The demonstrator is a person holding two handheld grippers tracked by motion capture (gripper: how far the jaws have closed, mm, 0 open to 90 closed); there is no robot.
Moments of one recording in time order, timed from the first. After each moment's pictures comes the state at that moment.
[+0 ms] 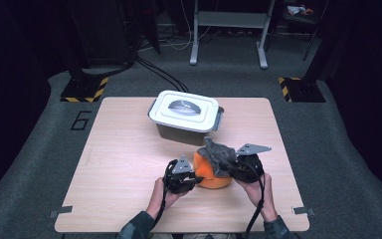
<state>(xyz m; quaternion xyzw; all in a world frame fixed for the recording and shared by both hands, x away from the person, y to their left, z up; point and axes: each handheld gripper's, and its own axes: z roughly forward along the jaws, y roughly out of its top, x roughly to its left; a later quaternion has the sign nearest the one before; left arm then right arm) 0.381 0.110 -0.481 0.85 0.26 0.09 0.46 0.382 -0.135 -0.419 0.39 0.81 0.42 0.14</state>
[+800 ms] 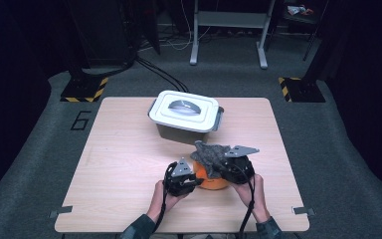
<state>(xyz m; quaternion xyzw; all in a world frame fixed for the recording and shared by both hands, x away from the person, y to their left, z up) 0.376 0.110 -0.486 0.84 0.27 0.09 0.47 0.382 -0.119 -0.429 0.39 0.82 0.40 0.15</state>
